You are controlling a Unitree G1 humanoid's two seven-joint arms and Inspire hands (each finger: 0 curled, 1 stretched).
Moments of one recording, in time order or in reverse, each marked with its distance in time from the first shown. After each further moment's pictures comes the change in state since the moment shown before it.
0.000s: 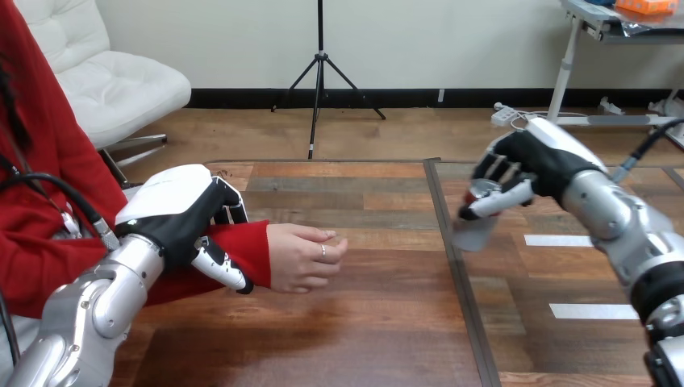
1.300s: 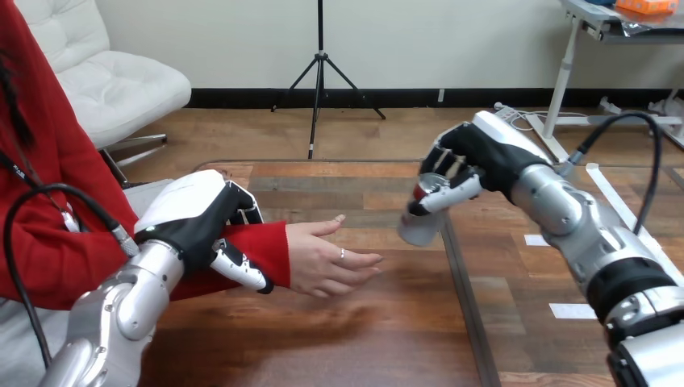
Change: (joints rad) left arm 0.000 -0.085 0.000 0.000 0.000 0.057 0.000; right arm -0.014 0.100 0.000 -0.038 -0.001 -0.009 0.000
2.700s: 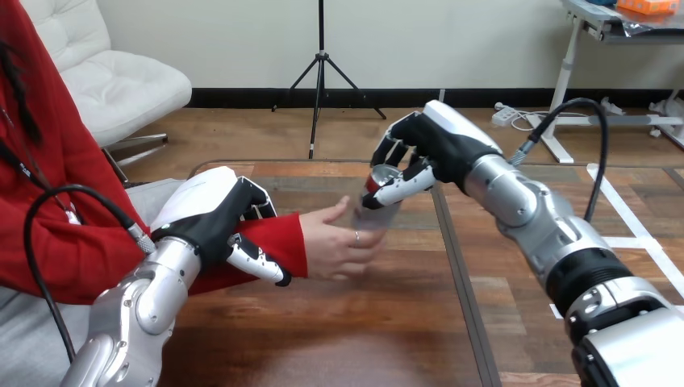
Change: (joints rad) left arm -0.020 -0.070 0.000 0.000 0.000 0.047 0.000; right arm -0.044 0.107 0.002 -0.006 -0.009 -0.004 0.000
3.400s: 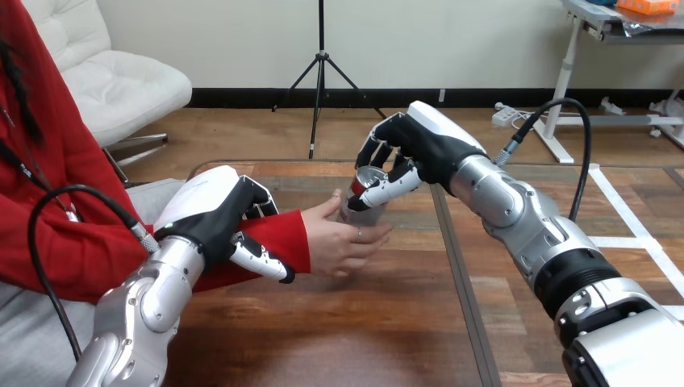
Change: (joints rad) left arm -0.007 -0.018 0.000 0.000 0.000 0.023 0.000; right arm 0.000 0.033 0.001 -0.016 -0.009 0.000 0.005
